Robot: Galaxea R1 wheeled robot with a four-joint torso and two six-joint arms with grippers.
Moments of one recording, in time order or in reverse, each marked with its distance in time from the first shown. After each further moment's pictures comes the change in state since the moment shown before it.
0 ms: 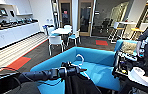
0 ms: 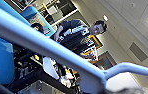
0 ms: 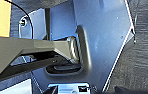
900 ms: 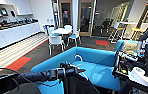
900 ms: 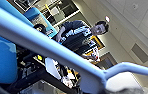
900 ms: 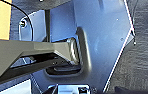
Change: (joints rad) left arm 0.010 -0.019 0.007 0.001 -0.001 0.002; right arm 0.004 0.003 -0.002 0.000 0.000 0.000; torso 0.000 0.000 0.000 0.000
